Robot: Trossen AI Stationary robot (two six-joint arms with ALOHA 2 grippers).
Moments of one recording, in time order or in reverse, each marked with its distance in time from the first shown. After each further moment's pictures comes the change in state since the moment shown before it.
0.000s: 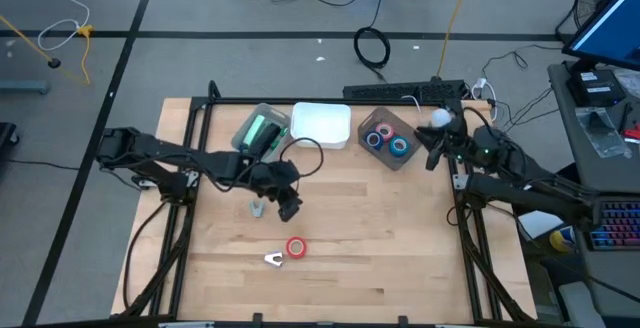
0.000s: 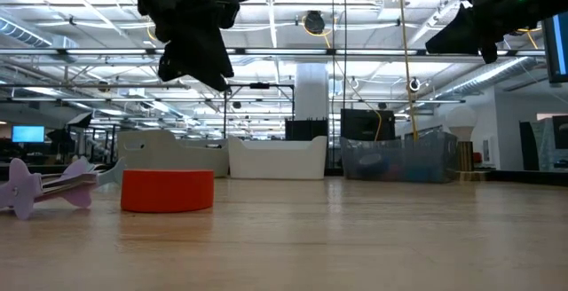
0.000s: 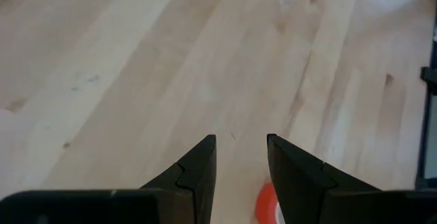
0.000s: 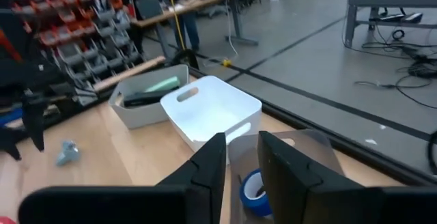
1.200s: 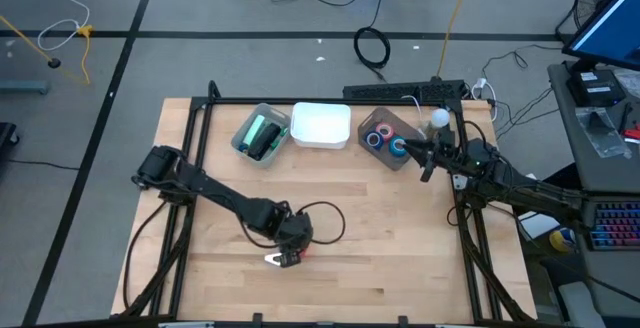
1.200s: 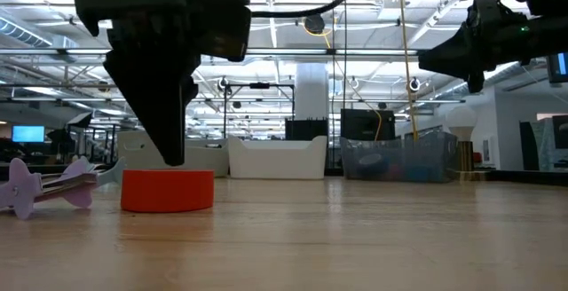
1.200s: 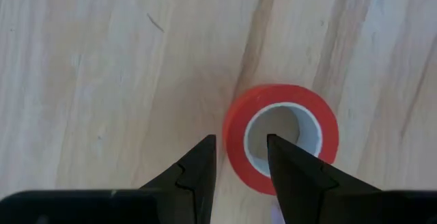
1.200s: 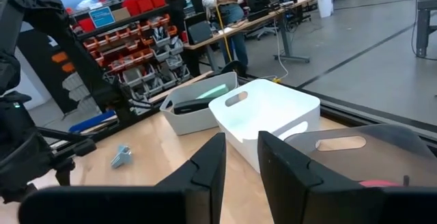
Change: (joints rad) left arm -0.276 0.408 0.249 -0.255 -0.055 0.020; right arm 0.008 -0.104 -0.300 0.362 -0.163 0.076
